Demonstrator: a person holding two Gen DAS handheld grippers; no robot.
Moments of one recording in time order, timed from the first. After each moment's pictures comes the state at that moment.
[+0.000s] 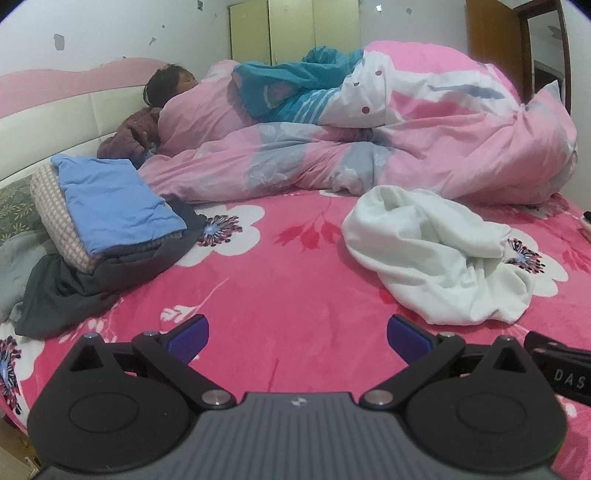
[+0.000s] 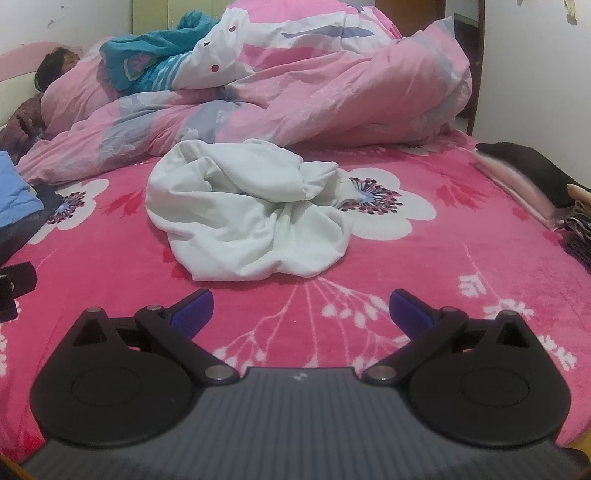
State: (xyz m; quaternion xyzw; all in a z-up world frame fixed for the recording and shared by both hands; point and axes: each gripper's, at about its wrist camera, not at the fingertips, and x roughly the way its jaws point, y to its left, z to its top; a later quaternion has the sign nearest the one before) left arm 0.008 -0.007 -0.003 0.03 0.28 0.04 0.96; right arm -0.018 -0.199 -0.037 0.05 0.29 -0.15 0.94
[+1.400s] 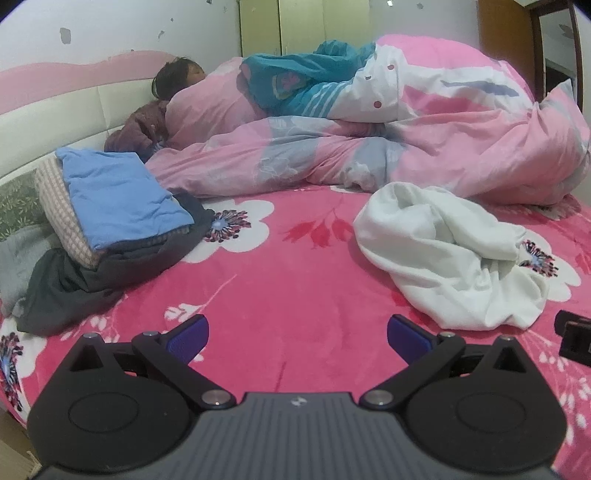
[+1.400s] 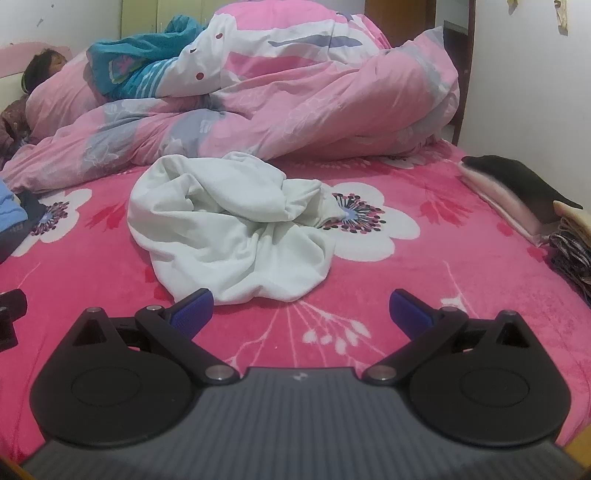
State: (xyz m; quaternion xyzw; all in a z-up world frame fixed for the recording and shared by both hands) left arm 0.023 -0.003 -0.004 0.03 0.30 0.03 0.95; right arm -0.004 -0.204 -0.020 0.04 0.29 -0.18 0.94
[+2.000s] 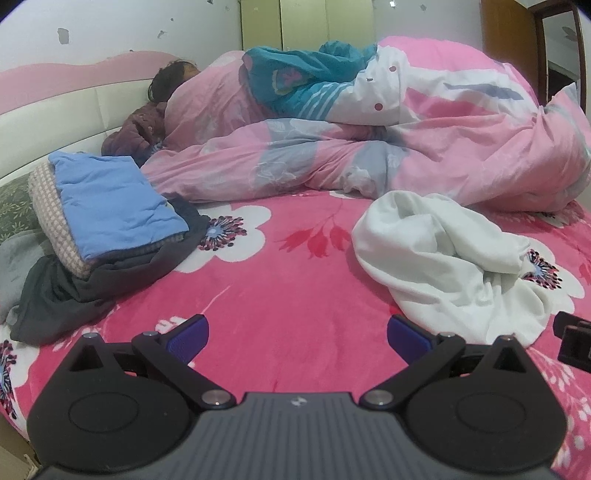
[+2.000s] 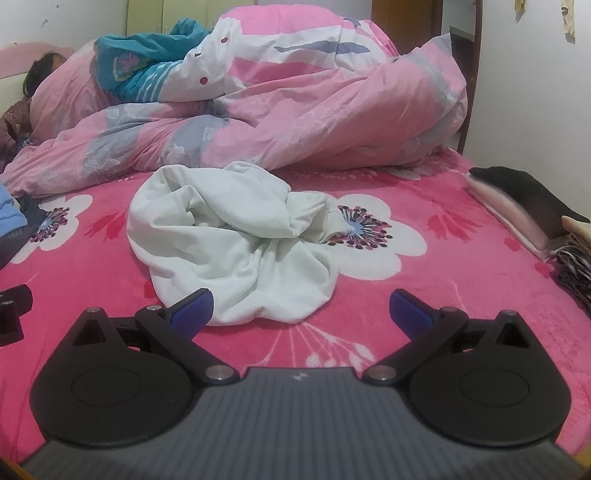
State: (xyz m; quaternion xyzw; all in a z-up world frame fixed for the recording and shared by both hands) left arm 0.046 -0.010 -0.002 0.03 0.30 0.02 0.95; right arm 0.017 -0.209 -0.016 0.03 0.28 -0.17 0.94
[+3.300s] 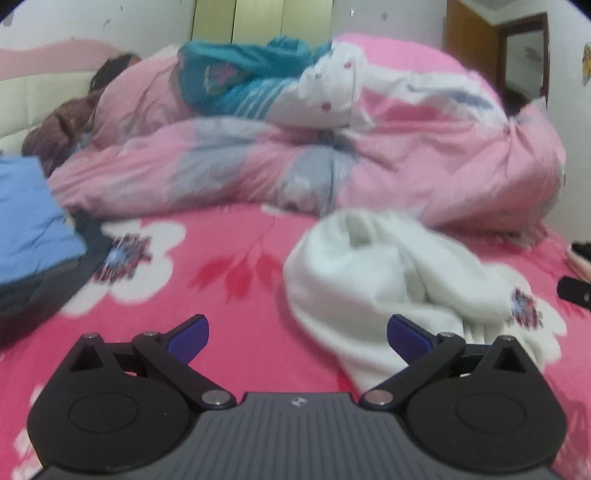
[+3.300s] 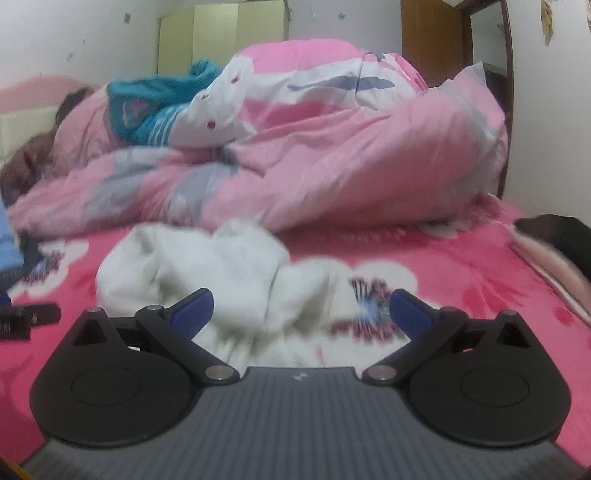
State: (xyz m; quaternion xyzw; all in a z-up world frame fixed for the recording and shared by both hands) left arm 0.166 -0.034 -0.038 -0.01 0.26 -0.10 0.96; right arm 0.104 -0.300 -0.021 0.03 0.20 -0.10 0.97
